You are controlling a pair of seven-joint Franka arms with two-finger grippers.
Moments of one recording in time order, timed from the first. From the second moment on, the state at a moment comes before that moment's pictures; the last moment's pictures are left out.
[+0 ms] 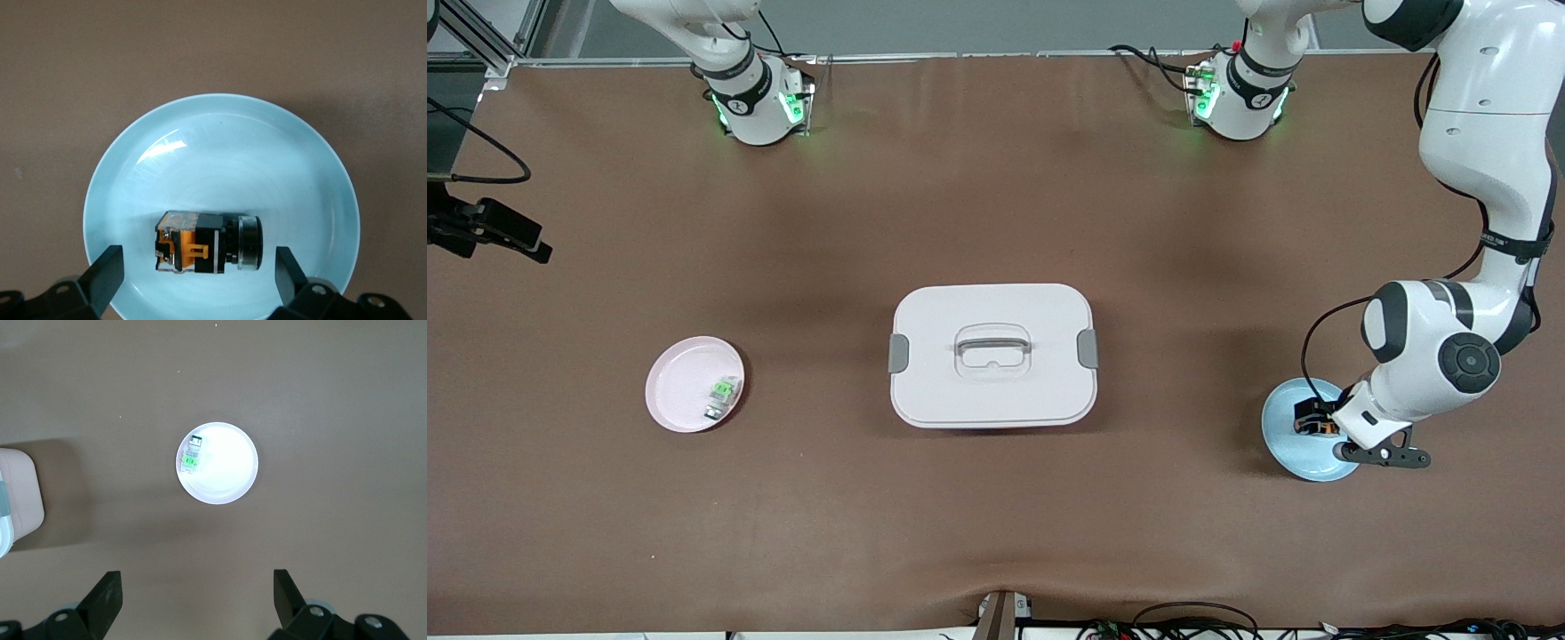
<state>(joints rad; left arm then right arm) 0.17 0.69 -0.15 -1.66 0.18 2.39 0.06 -0.06 0.02 -0.01 -1.54 0.02 1.57 0.03</state>
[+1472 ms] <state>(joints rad) 0.17 0.73 -0.15 -1.66 0.18 2.44 0.06 -0.06 0.02 -0.01 -1.54 0.02 1.57 0.03</state>
